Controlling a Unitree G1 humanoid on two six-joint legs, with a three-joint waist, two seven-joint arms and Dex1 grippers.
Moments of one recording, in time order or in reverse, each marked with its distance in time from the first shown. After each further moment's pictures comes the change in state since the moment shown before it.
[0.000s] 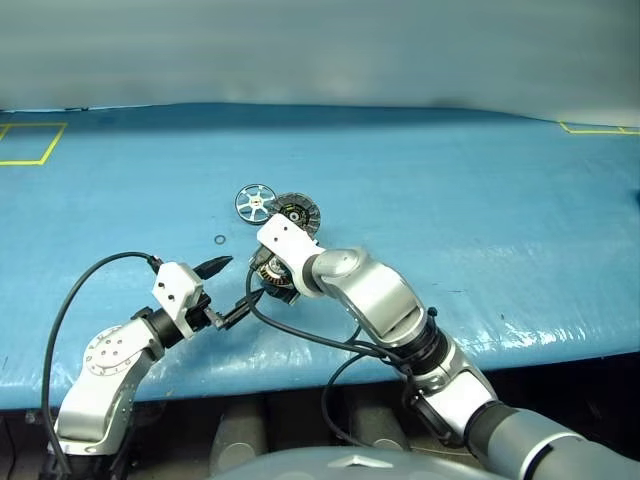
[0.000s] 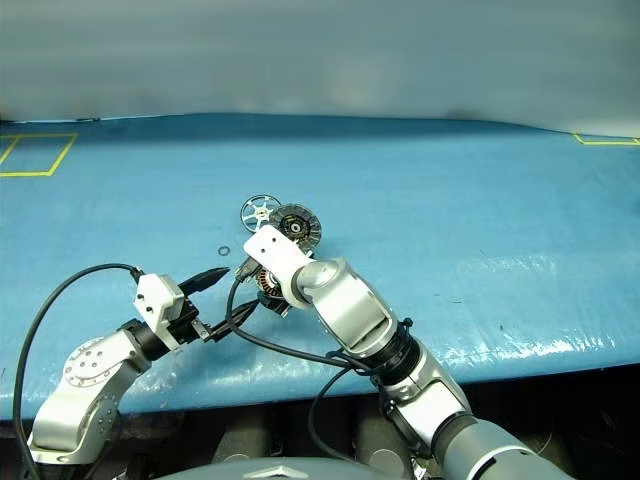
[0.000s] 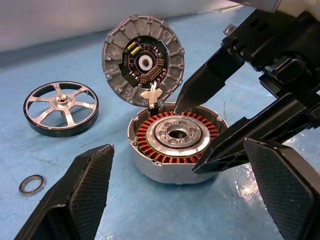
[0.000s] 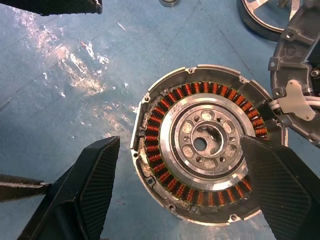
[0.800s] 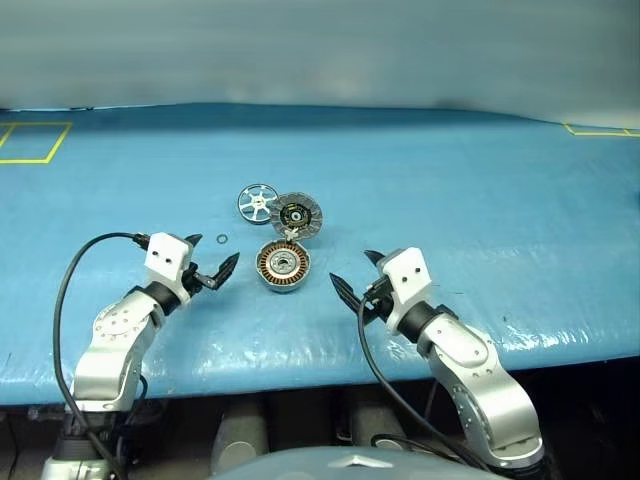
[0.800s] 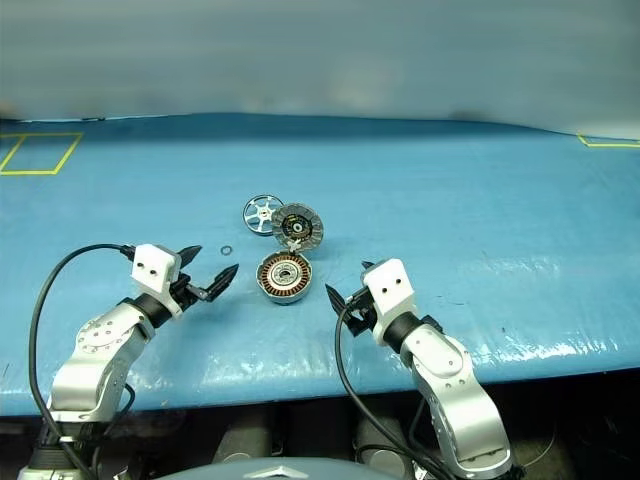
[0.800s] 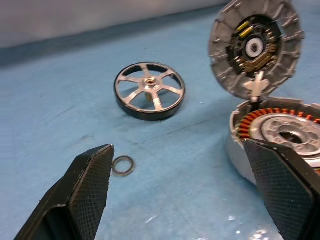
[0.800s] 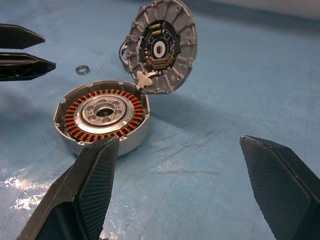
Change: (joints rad) left arm -0.220 -0.046 0.043 0.252 0.109 0.107 0.263; right arm 0.813 -0.212 -0.333 -0.343 0.107 -0.867 -0.042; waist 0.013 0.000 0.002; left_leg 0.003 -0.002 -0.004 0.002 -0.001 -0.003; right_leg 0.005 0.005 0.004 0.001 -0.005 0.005
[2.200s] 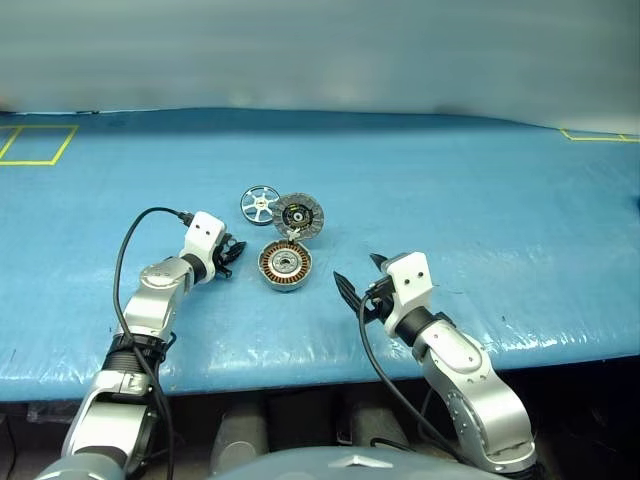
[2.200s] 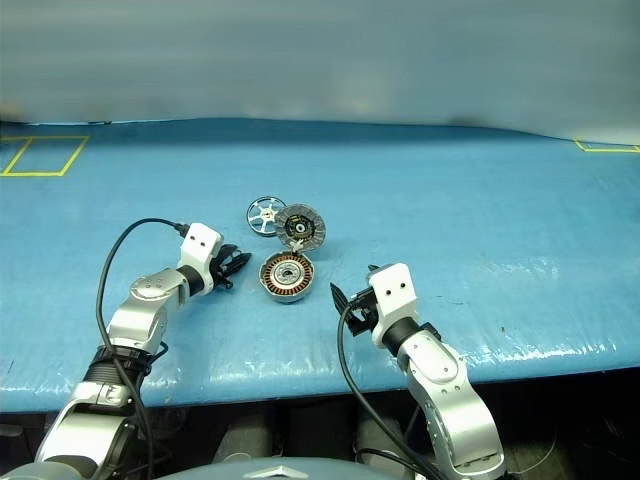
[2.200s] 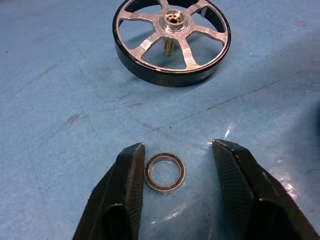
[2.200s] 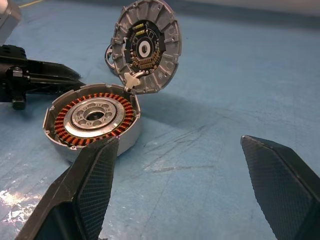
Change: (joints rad) left arm -0.323 -0.040 -0.137 0.456 0.152 -0.011 -0.090; right arm -0.003 0.023 0.011 0.040 0.028 -0.003 -0.096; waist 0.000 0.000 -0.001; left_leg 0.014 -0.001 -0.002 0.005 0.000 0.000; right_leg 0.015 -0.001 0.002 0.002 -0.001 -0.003
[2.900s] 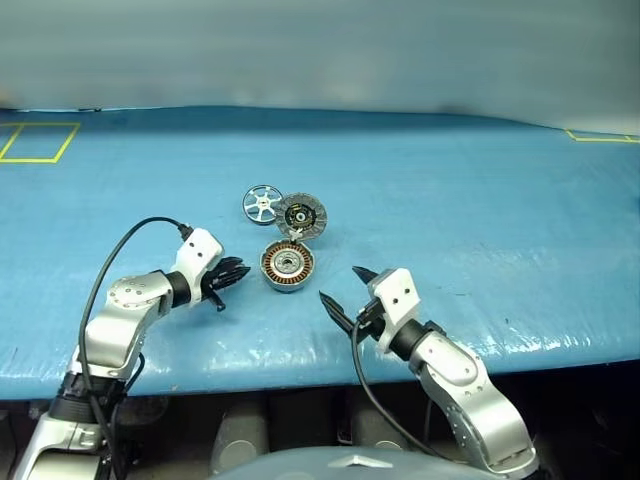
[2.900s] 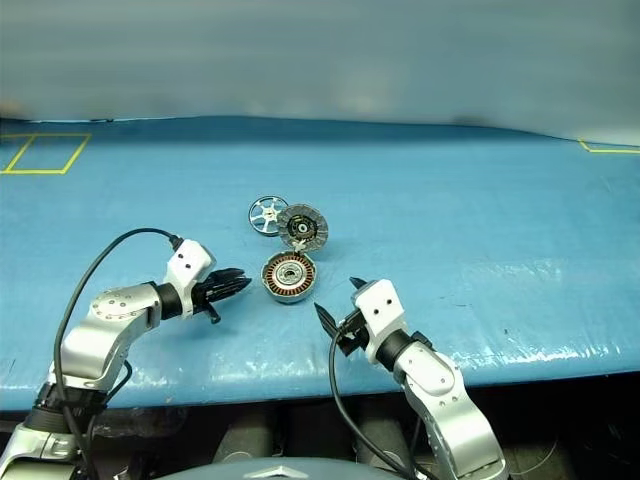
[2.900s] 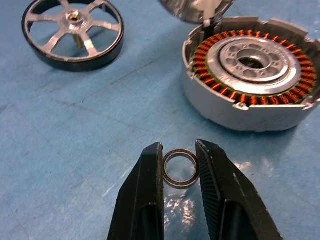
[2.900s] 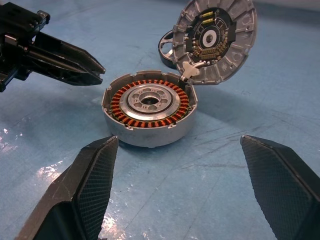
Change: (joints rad) left arm 0.195 0.172 -0.032 -0.505 -0.096 0.199 -0.254; right arm 0.044 -0.082 0.086 0.060 0.009 -0.160 0.119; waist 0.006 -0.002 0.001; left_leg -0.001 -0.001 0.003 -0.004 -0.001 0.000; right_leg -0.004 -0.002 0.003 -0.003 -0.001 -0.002
